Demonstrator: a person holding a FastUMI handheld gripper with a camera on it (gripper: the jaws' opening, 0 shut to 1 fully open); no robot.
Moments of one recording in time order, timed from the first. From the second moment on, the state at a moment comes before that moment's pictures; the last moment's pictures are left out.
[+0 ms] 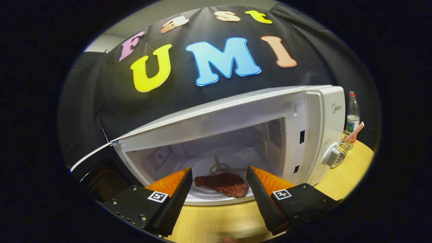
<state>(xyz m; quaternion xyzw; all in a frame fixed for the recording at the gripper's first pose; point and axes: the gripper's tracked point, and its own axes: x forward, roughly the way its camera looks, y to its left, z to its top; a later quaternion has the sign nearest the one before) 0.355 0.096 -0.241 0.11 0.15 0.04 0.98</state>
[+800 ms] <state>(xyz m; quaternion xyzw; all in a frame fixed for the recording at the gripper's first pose) 0.203 0.125 -0.135 0.08 0.12 0.11 0.98</state>
